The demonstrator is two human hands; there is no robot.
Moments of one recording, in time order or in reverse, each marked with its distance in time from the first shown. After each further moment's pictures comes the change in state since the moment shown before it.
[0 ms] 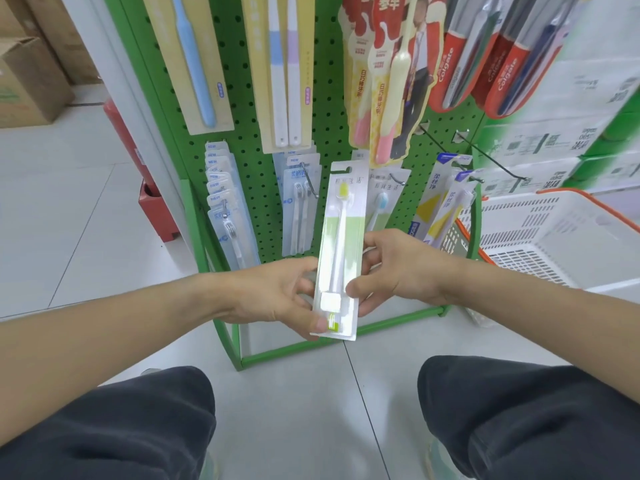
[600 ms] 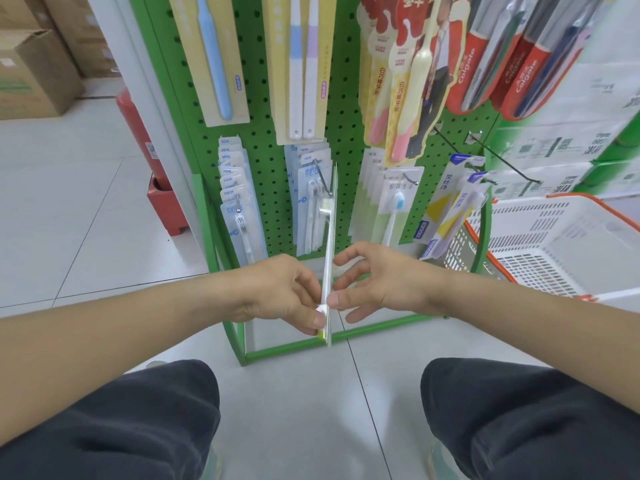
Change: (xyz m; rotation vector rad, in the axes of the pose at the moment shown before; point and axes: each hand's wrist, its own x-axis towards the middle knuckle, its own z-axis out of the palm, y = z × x) left_hand -0.004 -0.007 0.000 0.068 0.286 -0.193; right_hand 0.010 0.004 0.023 0.002 -0.068 0.128
